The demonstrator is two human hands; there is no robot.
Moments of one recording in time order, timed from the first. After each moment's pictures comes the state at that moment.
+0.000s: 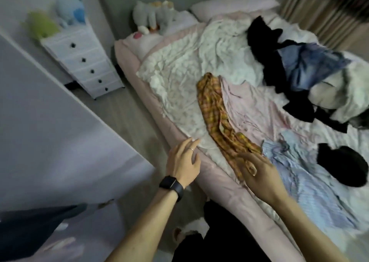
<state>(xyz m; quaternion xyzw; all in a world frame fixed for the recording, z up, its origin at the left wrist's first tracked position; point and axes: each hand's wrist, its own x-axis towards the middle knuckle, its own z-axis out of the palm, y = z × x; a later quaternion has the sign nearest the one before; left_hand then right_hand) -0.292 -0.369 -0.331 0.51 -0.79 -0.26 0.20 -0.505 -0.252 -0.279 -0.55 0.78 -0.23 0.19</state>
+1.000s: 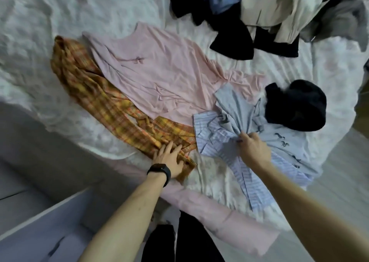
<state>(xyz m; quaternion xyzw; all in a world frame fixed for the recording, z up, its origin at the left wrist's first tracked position) -0.608 -0.389 -0.600 0.34 -0.81 -0.31 -0.36 -0.831 -0.203 -0.558 -0.25 0.92 0.07 0.27</state>
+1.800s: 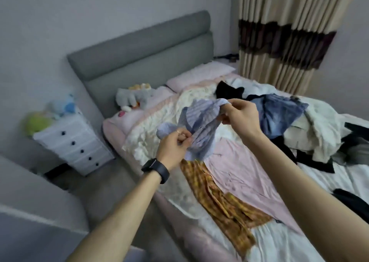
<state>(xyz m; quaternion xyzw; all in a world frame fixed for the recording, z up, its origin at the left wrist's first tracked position) -0.474 -0.532 -0.166 0.41 -0.79 -0.40 0.22 -0.673 -0.450 -0.112 -0.33 0.68 -0.61 0.23</state>
